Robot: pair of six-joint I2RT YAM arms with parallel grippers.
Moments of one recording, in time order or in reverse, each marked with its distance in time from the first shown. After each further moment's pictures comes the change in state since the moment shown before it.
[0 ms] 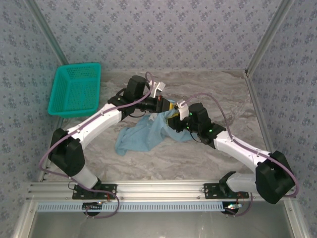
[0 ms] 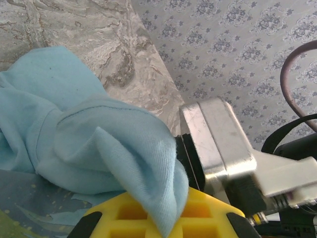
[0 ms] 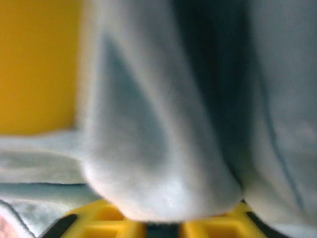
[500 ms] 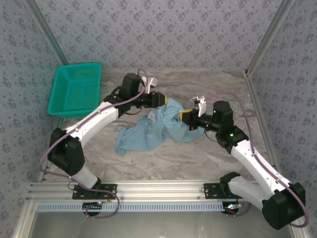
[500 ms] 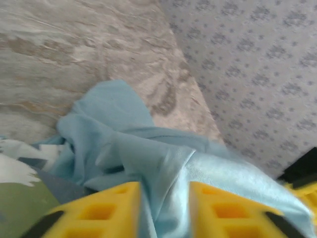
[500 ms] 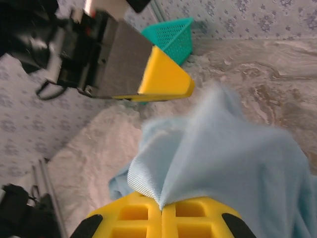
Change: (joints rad) left arm 0.070 0.000 -0.003 -0.008 -0.168 0.042; right arm -0.219 -0.276 -0.002 -0.091 -0.338 0.149
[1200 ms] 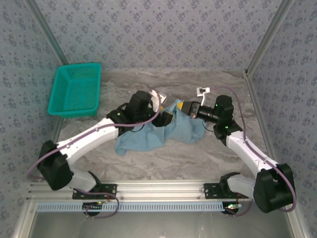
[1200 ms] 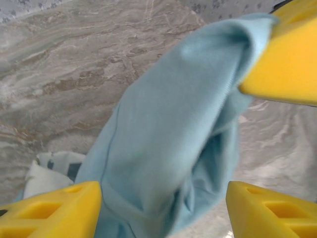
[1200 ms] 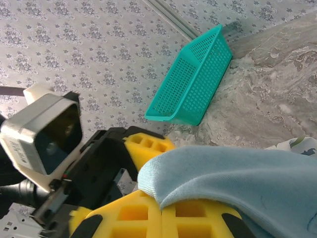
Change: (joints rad) left arm -0.248 -0.146 -0.139 -0.008 -0.414 0.425; right arm -0.089 0.184 -0.028 0.405 -0.202 0.472
